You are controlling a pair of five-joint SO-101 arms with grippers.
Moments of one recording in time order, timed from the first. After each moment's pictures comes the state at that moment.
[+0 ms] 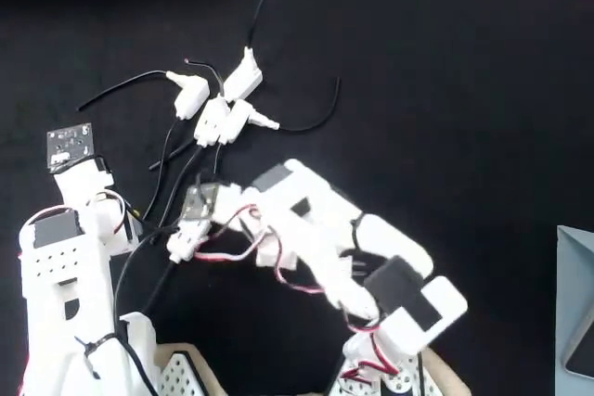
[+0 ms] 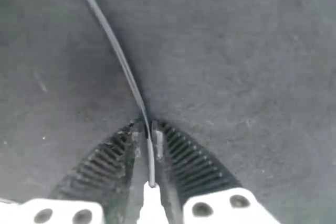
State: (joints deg) left arm -23.4 -47.6 62.0 63.2 -4.1; right arm -36.6 6.3 34.2 65.4 43.3
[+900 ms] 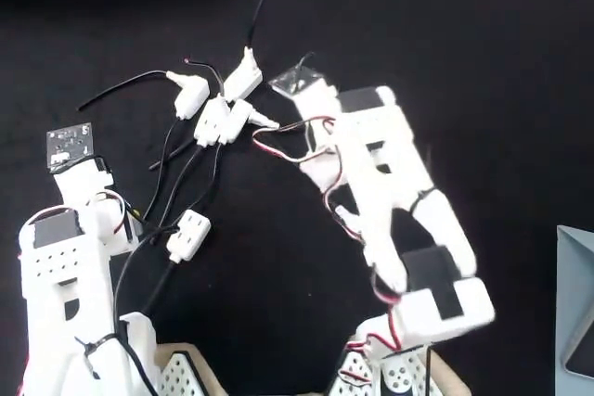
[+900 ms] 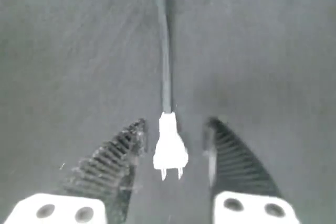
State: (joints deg) left arm -23.4 -47.6 62.0 63.2 -4.1; right arm -14.0 2.5 13.0 82.4 24.0
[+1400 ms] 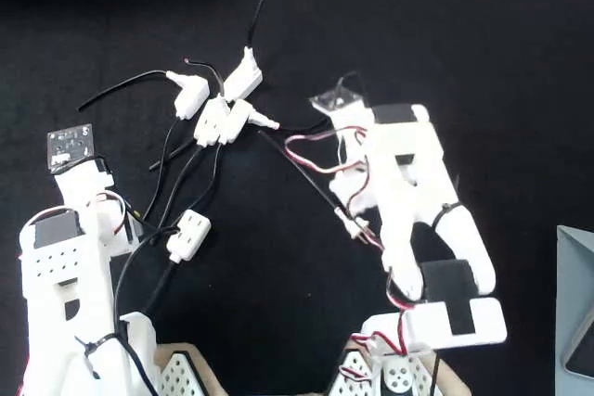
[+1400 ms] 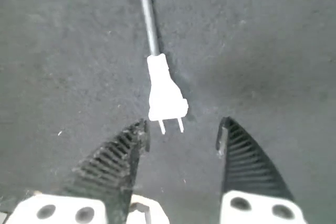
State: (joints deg) left arm -23.4 -47.6 62.3 63.2 -4.1; right arm -6.0 0.2 26.9 78.5 23.5
